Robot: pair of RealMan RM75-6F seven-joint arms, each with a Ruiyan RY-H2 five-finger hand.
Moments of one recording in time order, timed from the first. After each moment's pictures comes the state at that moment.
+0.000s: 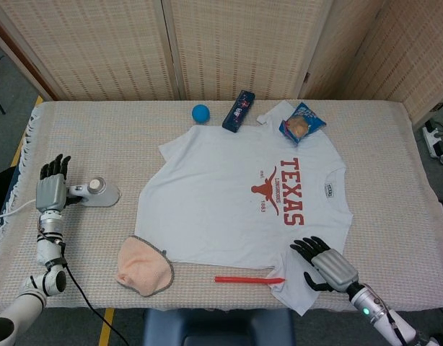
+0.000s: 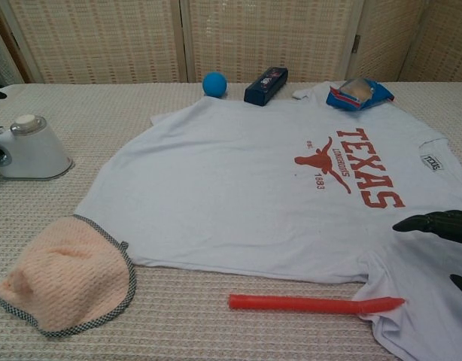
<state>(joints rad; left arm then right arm) -0.60 -1.78 -0.33 -0.51 1.17 0.92 -0.19 0.38 -1.29 -0.17 -1.49 -1.65 1.06 0.08</state>
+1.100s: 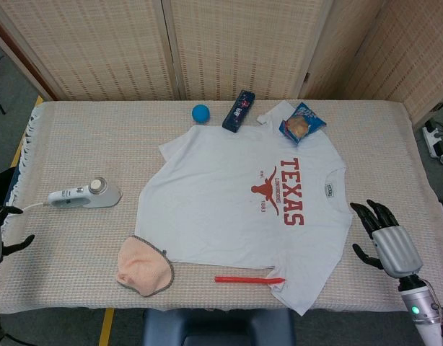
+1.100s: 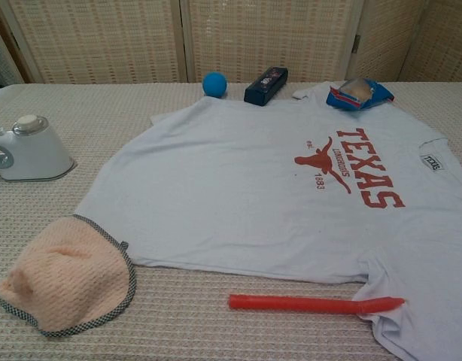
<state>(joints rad) -0.16 -1.31 -0.17 -1.26 1.29 1.43 -0.13 0.20 -1.14 -0.04 -1.55 -1.57 1.46 0.04</state>
